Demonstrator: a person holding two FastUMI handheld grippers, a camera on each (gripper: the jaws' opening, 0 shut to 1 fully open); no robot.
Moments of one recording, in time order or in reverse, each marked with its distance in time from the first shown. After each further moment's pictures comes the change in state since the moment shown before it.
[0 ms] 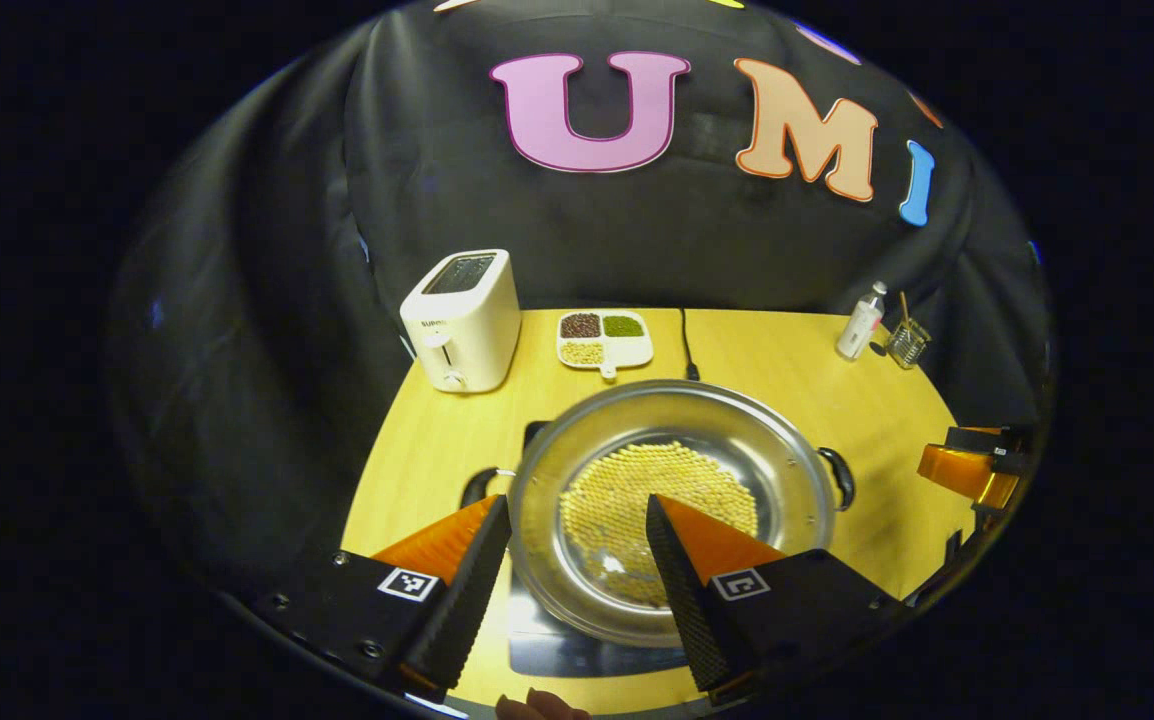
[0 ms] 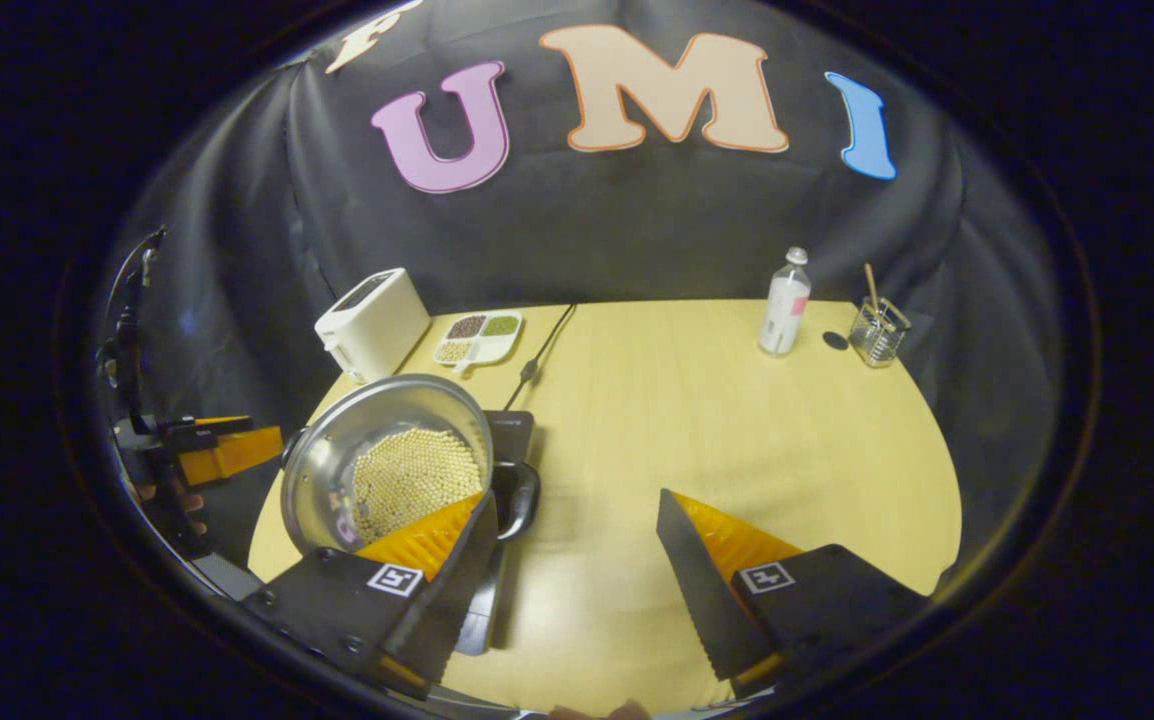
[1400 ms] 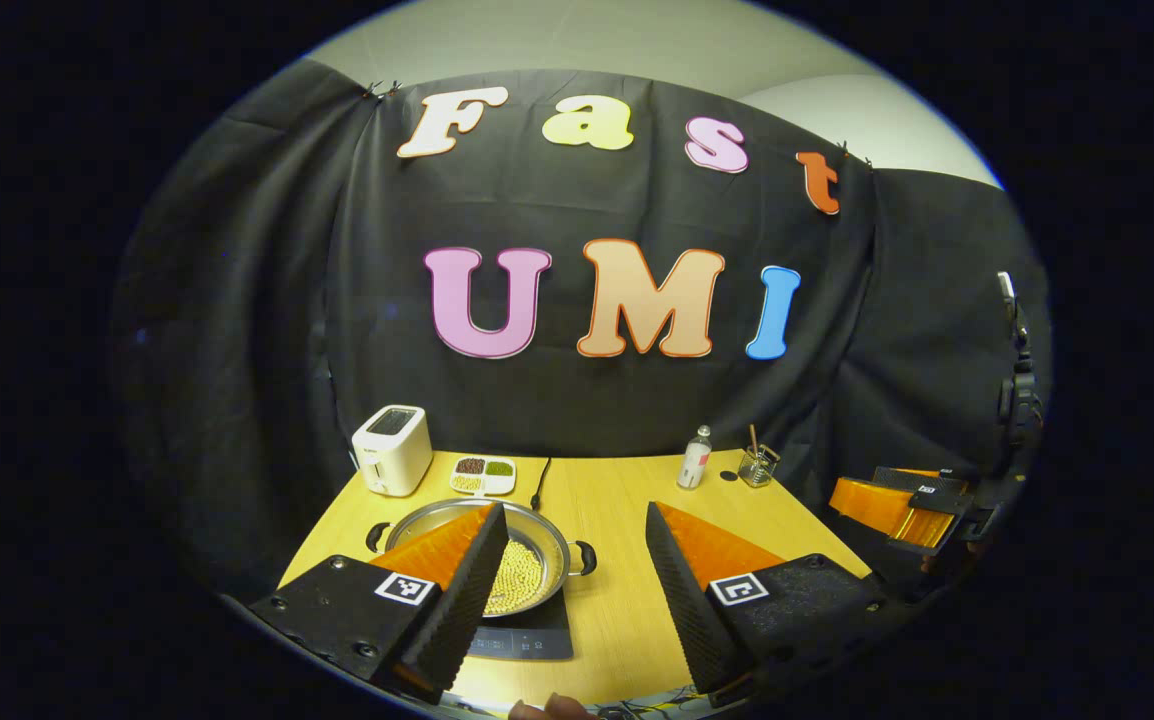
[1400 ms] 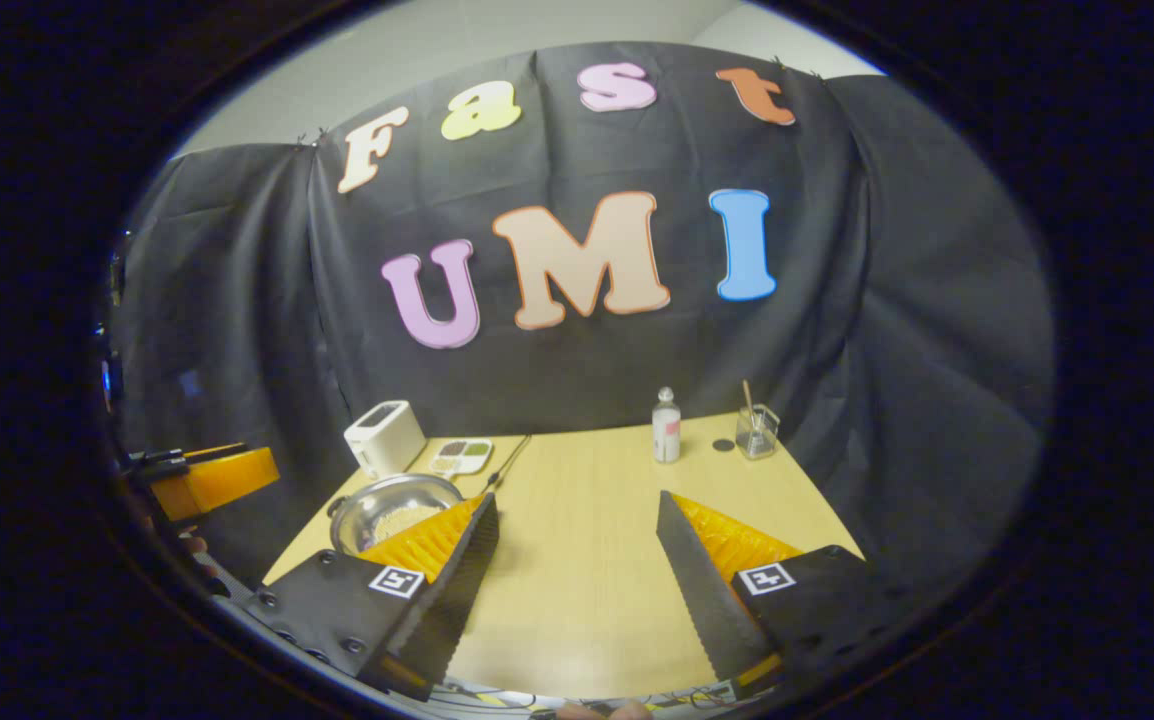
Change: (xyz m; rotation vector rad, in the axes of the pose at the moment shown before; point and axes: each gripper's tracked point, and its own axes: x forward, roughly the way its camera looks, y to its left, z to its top) left arm -0.232 -0.175 0.083 0.009 -0.509 -0.151; right arm -0.242 -0.088 0.073 0.034 -0.448 -0.044
